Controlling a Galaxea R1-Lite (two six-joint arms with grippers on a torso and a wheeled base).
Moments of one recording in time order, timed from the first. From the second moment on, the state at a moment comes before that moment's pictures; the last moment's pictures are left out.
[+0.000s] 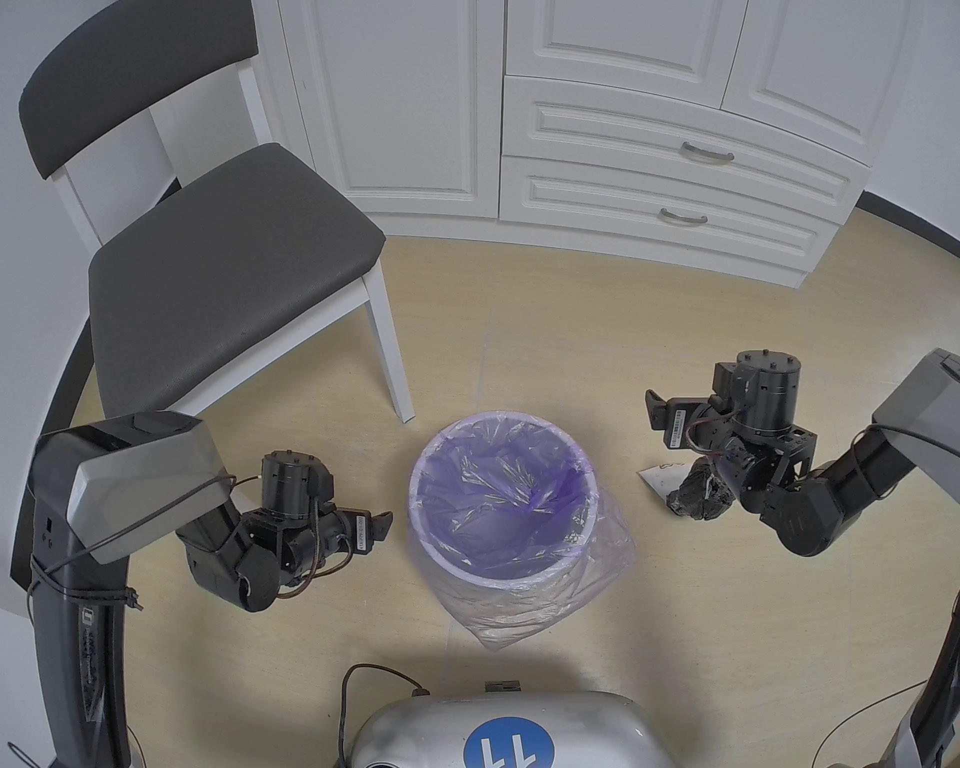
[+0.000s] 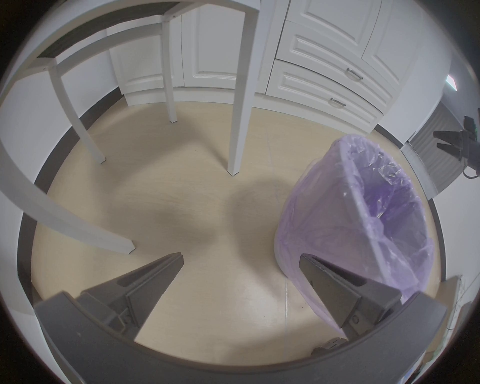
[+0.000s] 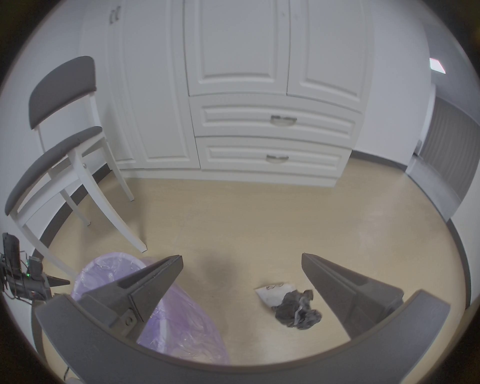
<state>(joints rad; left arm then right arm) -0.30 2.38 -0.90 -0.95 0.06 -0.13 0.38 2.06 -0.91 -0.99 -0.42 0.06</state>
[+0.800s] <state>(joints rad) -0.29 2.15 -0.64 -1.14 0.05 -0.17 0.37 1.86 -0.75 -1.15 -0.61 -0.21</state>
